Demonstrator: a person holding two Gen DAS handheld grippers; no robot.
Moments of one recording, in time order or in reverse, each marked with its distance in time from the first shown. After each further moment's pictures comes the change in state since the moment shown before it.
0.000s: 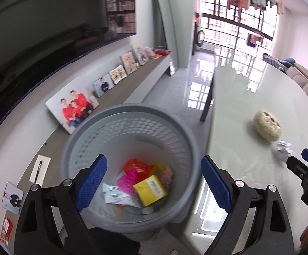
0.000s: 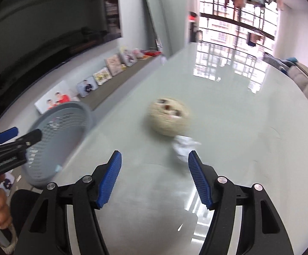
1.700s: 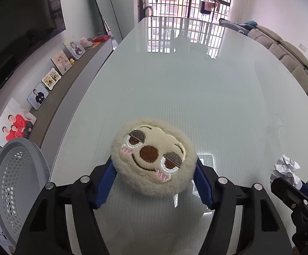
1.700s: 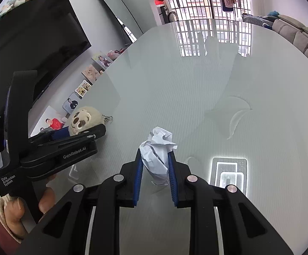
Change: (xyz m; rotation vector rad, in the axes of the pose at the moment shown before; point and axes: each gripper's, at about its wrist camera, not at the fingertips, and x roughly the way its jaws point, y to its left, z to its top) left arm 0.092 -0.207 0.043 0.216 0.148 -0.216; right arm 0.019 -0.138 -0.008 0.272 0.055 0.093
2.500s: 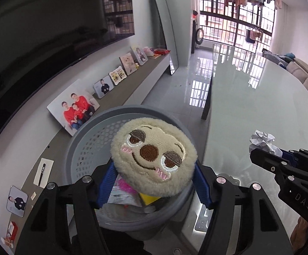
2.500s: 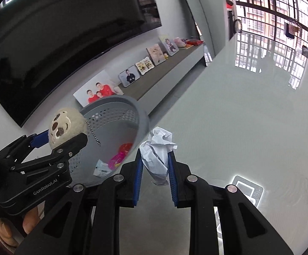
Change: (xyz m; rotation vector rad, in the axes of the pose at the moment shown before) left arm -0.126 0.184 -0.099 -0.212 -0.133 0.253; right arm 0.032 0.204 -0.017 -0.352 0.075 0.227
